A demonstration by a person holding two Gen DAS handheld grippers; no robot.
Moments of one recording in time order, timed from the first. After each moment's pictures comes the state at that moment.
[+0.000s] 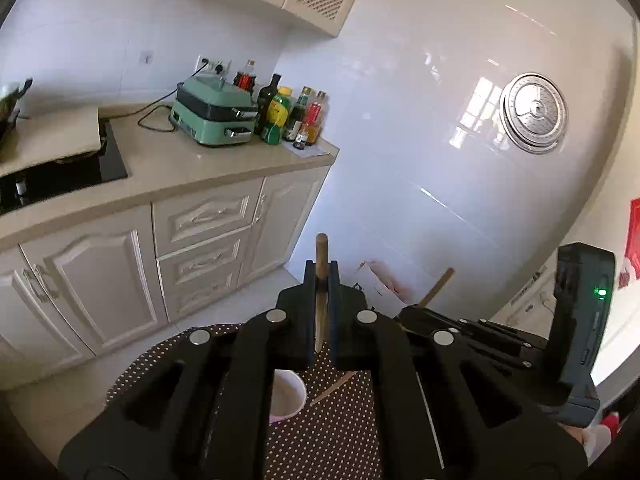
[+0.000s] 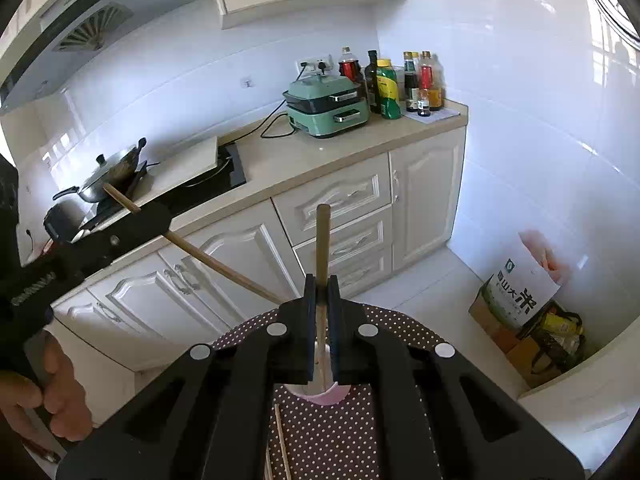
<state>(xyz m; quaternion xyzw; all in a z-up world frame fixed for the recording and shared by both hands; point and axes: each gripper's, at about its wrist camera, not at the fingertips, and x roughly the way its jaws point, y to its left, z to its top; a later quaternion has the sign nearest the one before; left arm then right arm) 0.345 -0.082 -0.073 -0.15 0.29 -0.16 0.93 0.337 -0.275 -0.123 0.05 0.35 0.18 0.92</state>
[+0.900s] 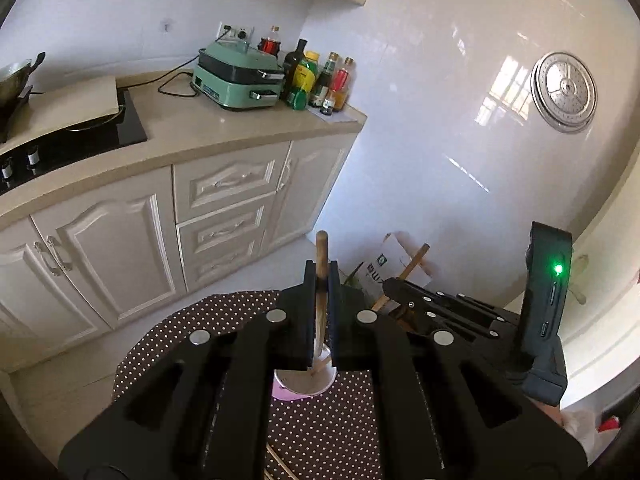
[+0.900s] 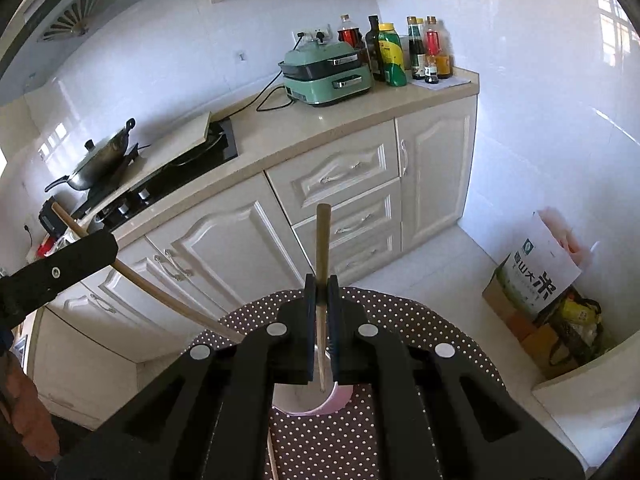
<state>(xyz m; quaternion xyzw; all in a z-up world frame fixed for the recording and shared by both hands) 0.352 -0.076 -0.118 -0.13 0.35 -0.13 0.92 0.378 -0.259 -0.184 0.05 0.39 0.19 0.90</state>
